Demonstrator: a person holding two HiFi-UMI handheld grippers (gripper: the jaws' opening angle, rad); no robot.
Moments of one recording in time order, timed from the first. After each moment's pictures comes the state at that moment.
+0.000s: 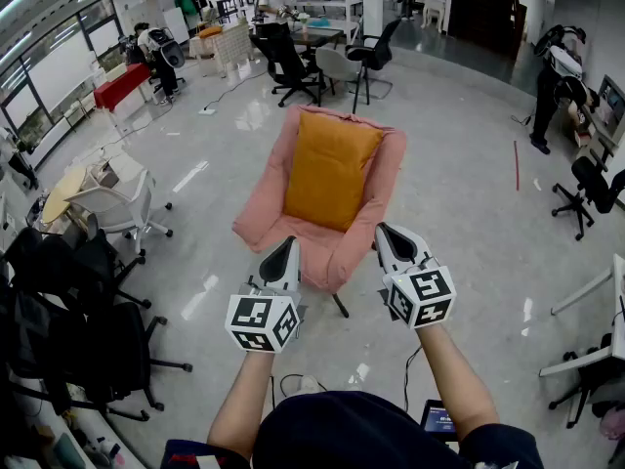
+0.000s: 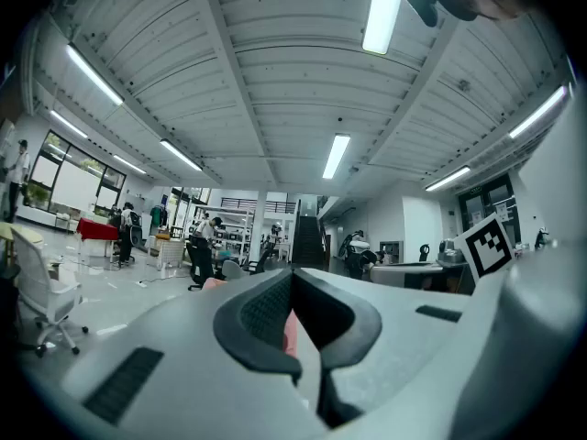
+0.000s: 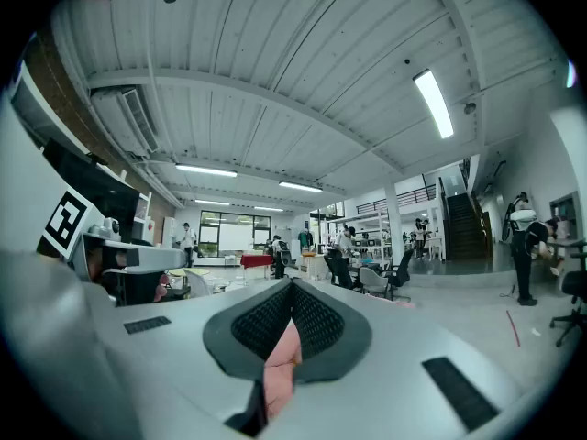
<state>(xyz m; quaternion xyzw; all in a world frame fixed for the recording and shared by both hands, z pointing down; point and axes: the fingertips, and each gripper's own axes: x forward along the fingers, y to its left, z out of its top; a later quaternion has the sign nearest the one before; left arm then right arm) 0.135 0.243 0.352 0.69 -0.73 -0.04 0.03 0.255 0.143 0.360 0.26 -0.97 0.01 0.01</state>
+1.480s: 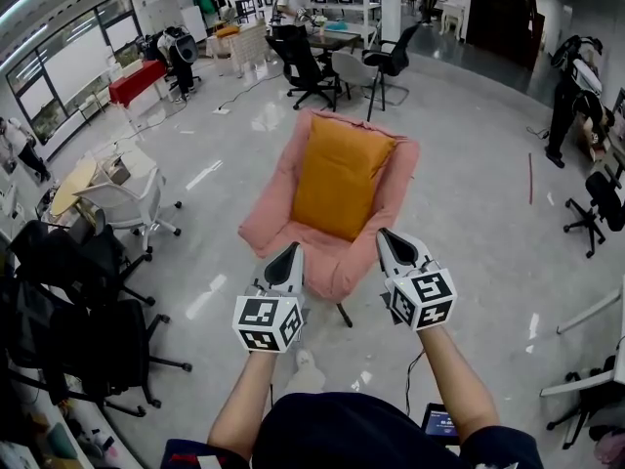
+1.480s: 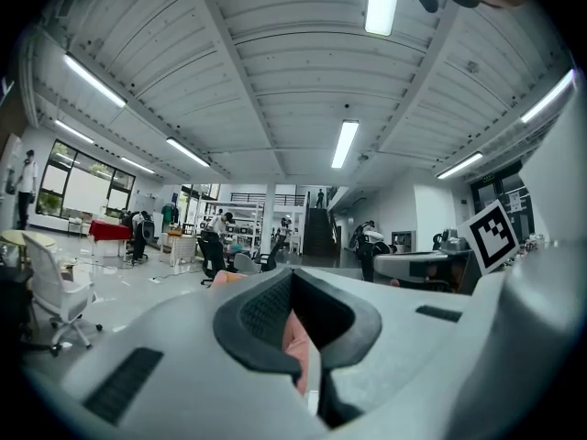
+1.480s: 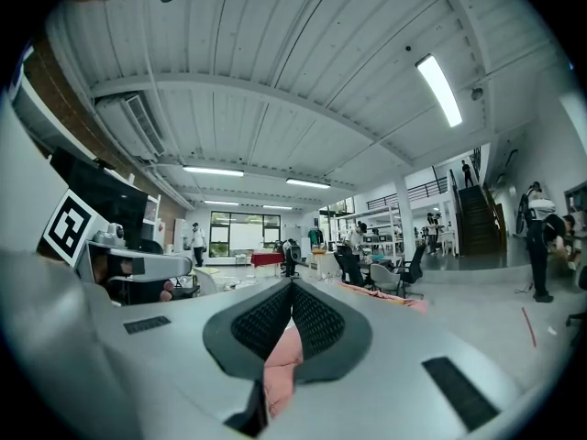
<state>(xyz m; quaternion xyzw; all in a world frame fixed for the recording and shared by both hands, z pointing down) 0.123 0.207 0.378 0.66 -0.75 -0.01 0.04 0.240 0.104 0.376 0.23 -0.97 0.02 0.02</state>
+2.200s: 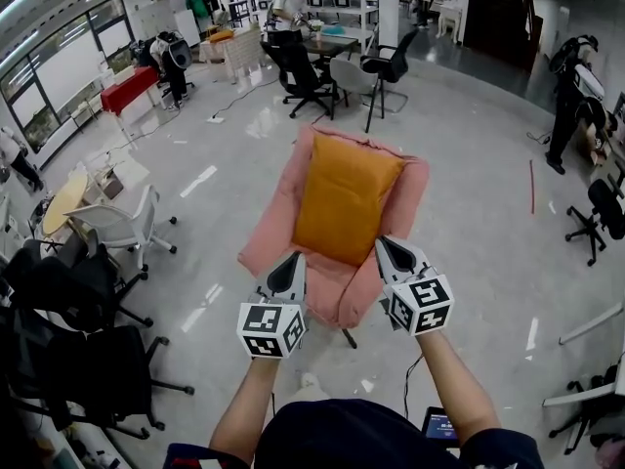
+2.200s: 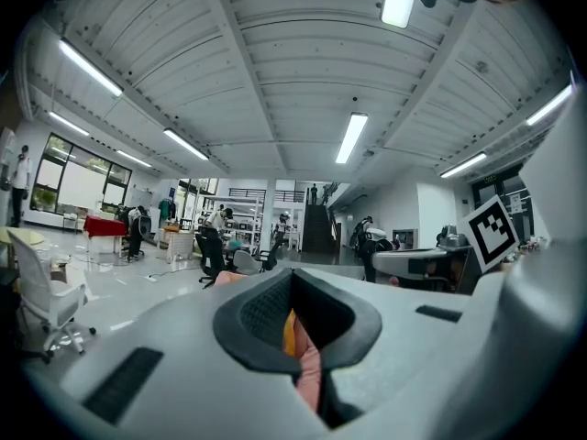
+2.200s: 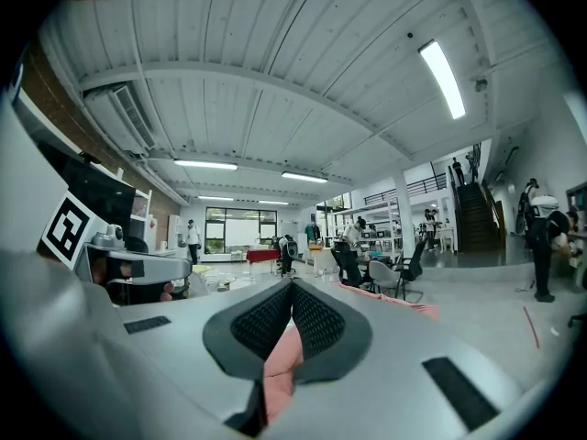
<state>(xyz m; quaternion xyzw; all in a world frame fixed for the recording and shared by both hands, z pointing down) 0.039 0.125 0.386 0.67 -0.74 -0.01 0.05 0.154 0.025 0.382 0.23 -0.97 0.02 0.03</state>
